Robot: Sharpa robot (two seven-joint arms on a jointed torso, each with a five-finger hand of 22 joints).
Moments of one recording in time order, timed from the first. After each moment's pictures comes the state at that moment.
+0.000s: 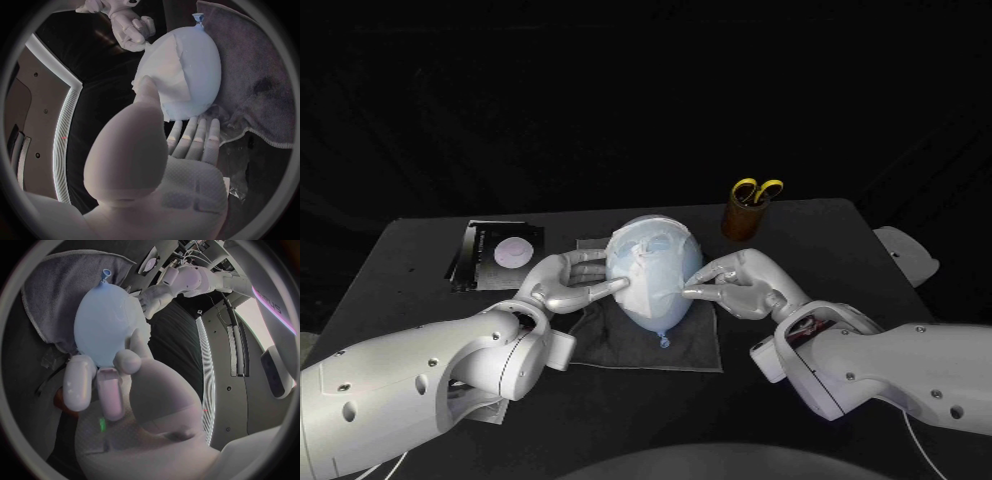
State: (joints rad) left arm 1.11 -0.77 -0.18 1.66 -0.27 -0.60 0.20; left_hand 1.59 -0.25 -0.14 0.30 0.05 0.44 0.16 0.26 0.18 0.60 0.26 0.26 0.06 0.47 0.23 0.26 0.12 0.08 0.53 0.29 0.10 0.07; right arm 1.08 -1.12 -0.25 2.01 -0.80 -0.91 0.09; right_hand 1.59 0.18 -0.30 -0.04 0.05 1.16 0.08 0.29 0.28 1.39 0.08 1.01 1.01 1.44 0.01 1.56 1.31 0.06 1.35 0.05 1.37 1.29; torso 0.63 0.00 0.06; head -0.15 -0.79
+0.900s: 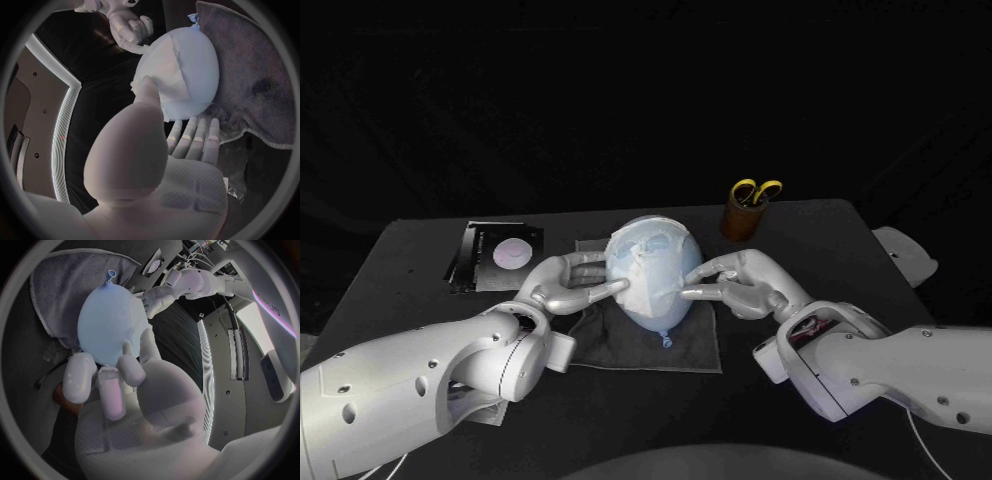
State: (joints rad) left arm 1.11 -0.76 -0.18 1.66 -0.27 -0.61 0.19; left_hand 1.59 -0.25 -0.13 0.30 0.05 0.45 0.16 0.26 0.18 0.62 0.25 0.25 0.06 0.48 0.23 0.26 0.12 0.09 0.53 0.29 0.10 0.07; right arm 1.08 -1.13 -0.24 2.02 -0.88 -0.91 0.03; right_hand 1.30 0.16 -0.38 -0.19 0.05 1.01 0.13 0.20 0.30 1.38 0.08 1.23 1.06 1.44 0.00 1.57 1.31 0.08 1.32 0.09 1.33 1.24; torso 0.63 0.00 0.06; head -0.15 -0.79
